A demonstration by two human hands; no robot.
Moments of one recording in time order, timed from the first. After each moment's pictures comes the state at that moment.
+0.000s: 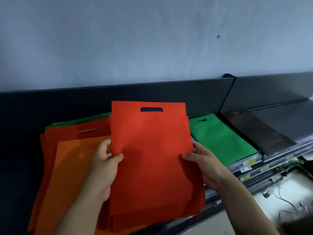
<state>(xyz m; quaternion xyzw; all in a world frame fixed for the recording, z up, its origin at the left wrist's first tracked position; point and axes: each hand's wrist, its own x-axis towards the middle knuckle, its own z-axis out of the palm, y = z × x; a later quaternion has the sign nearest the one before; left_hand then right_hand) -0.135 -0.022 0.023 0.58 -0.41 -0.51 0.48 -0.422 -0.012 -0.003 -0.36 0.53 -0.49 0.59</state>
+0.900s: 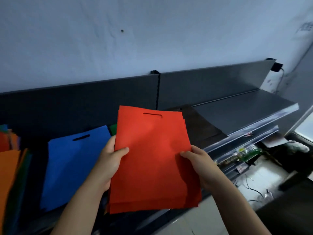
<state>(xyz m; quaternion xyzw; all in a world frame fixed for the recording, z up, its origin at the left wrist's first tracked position) -0.489 -0.029 0.012 0.49 -0.51 -0.58 0.41 -0.757 0.043 0.000 -0.31 0.64 -0.49 0.50</state>
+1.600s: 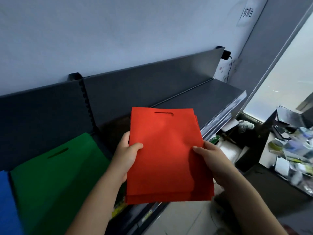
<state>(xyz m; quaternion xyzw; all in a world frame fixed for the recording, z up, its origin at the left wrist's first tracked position) -0.778 -0.150 -0.011 0.44 -0.54 -0.64 0.31 -1.002 -0.001 0.000 -0.20 0.74 -0.53 0.37</state>
